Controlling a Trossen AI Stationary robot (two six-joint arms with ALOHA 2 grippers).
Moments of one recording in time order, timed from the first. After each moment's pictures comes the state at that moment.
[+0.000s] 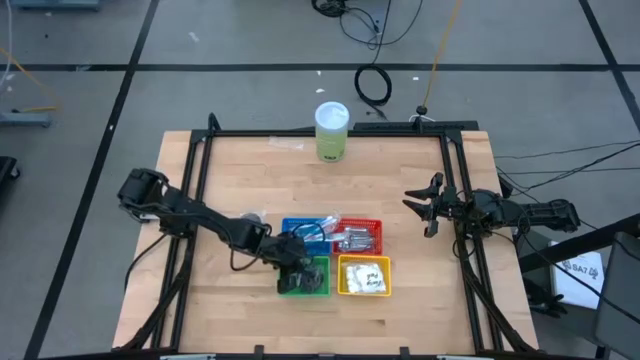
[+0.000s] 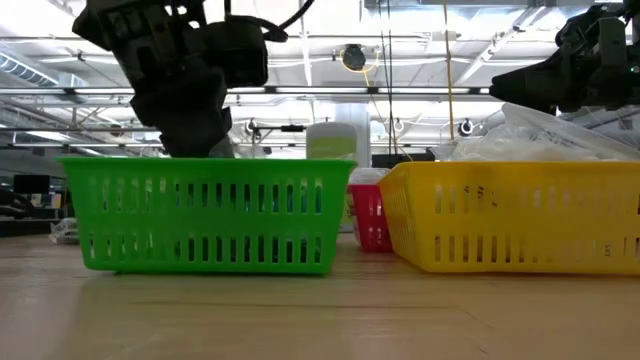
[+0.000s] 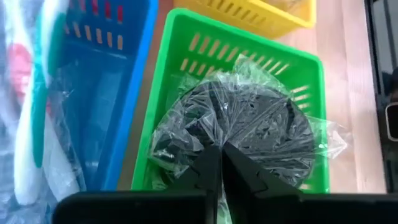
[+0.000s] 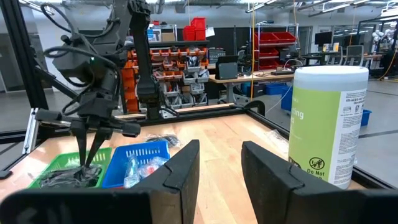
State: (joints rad) left arm -0.31 1.66 0.89 -0.08 0.05 -0.53; right arm 0.04 0.01 0.01 0.09 0.26 0.04
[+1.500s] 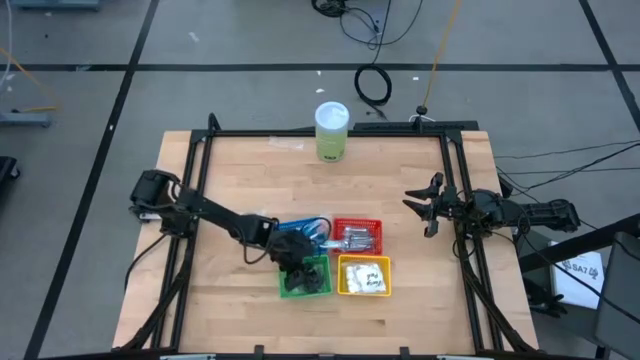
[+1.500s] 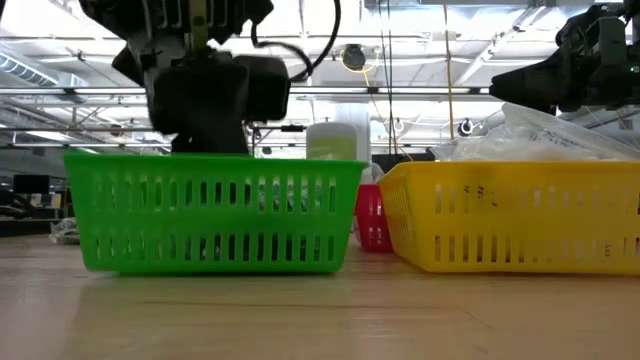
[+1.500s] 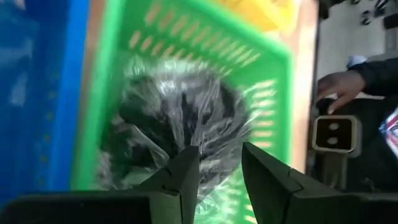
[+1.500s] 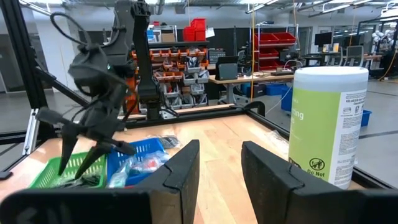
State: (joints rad) left arm -0.24 1.76 0.89 0.07 0.37 -0.74; right arm 0.04 0.01 0.01 0.09 0.26 0.04
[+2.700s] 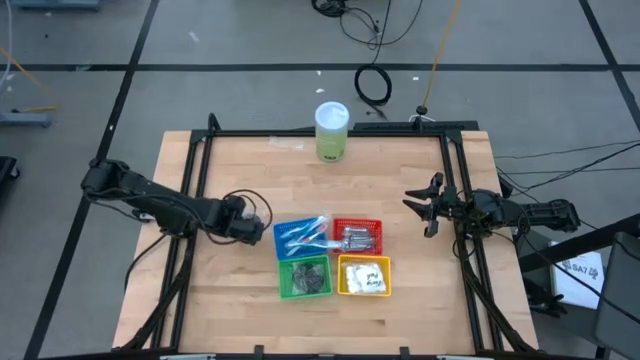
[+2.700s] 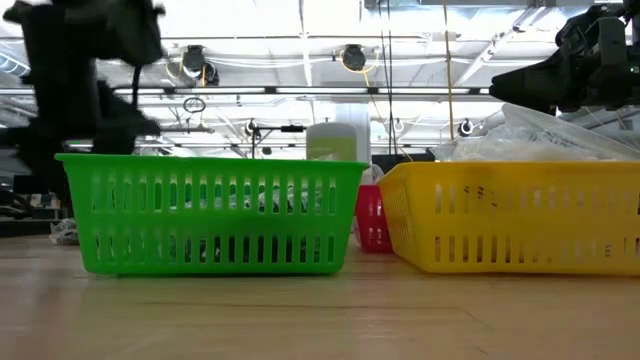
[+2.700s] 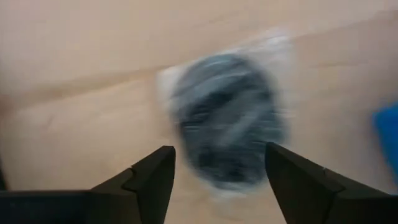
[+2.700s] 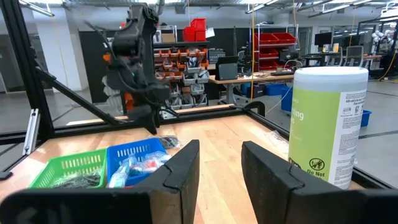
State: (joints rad) left arm -0.23 1.29 0.70 -0.93 -0.25 -1.53; right arm 0.04 0.01 0.01 0.10 0.26 0.04
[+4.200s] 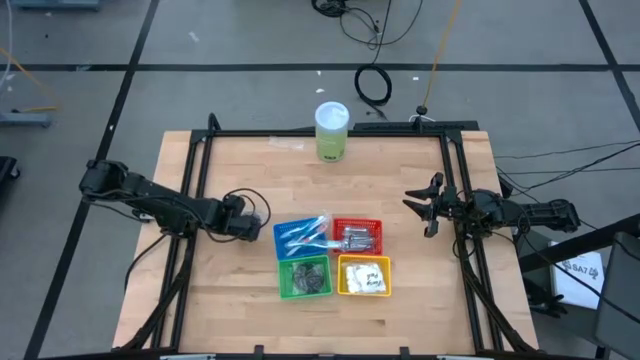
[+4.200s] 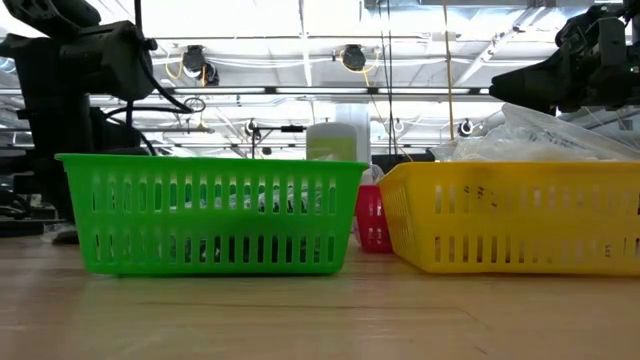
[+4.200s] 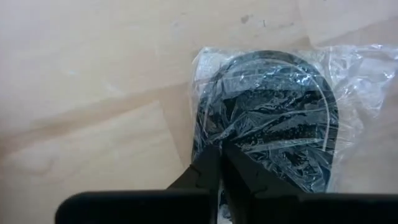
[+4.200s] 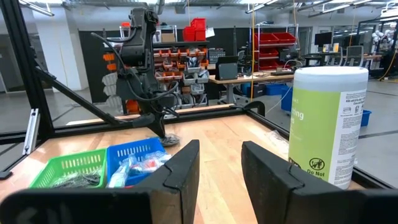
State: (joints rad) left arm -0.17 1.28 0.53 -0.80 -0.25 -1.41; right arm 0.04 0.01 0.01 0.10 0.26 0.04
